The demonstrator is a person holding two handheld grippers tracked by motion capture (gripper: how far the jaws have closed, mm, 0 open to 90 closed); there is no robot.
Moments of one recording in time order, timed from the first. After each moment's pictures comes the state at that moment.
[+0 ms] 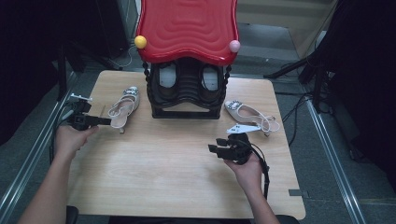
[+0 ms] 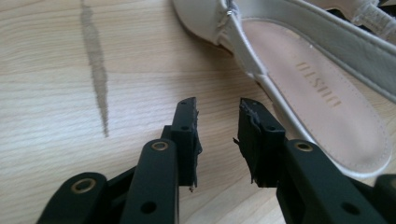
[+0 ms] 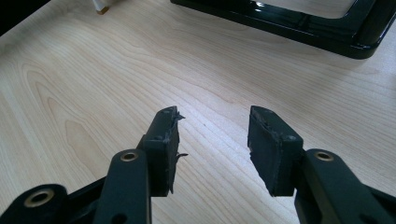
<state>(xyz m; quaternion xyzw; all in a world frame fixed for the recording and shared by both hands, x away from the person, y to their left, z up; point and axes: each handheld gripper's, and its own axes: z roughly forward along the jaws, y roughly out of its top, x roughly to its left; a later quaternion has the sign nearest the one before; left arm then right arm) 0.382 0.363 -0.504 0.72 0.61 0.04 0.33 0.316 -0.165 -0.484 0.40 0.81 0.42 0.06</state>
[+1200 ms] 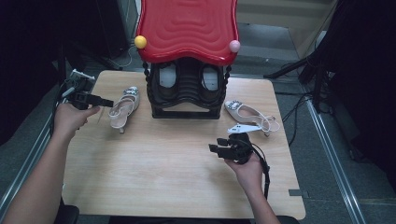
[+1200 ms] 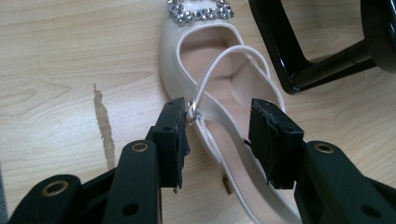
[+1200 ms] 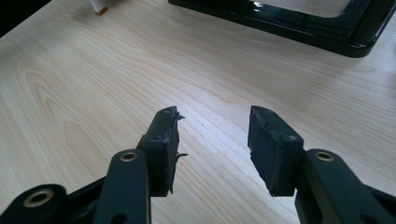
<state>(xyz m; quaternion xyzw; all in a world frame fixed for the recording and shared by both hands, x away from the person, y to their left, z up) 0.423 0.348 -0.445 0.73 0.61 0.05 0.31 0.317 -0.167 -0.484 0.40 0.81 0.42 0.06</state>
